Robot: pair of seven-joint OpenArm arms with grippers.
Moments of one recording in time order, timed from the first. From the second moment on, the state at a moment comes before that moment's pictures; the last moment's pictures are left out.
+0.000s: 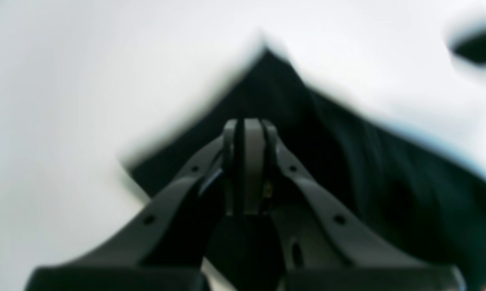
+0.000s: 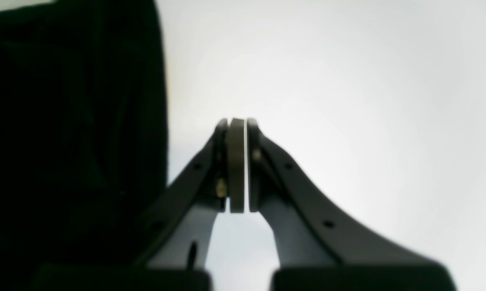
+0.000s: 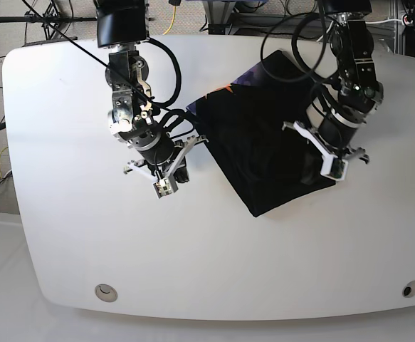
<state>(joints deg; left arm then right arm) 8.3 -6.2 -12.6 105.9 -9.1 -28.3 30.3 1.7 1.1 -5.2 90.7 5.9 17.8 -38.8</state>
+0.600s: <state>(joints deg) 10.3 -6.2 -15.7 110.5 -9.1 -29.0 32.3 -0.9 0.7 -5.7 99.6 6.1 18.1 -42.3</state>
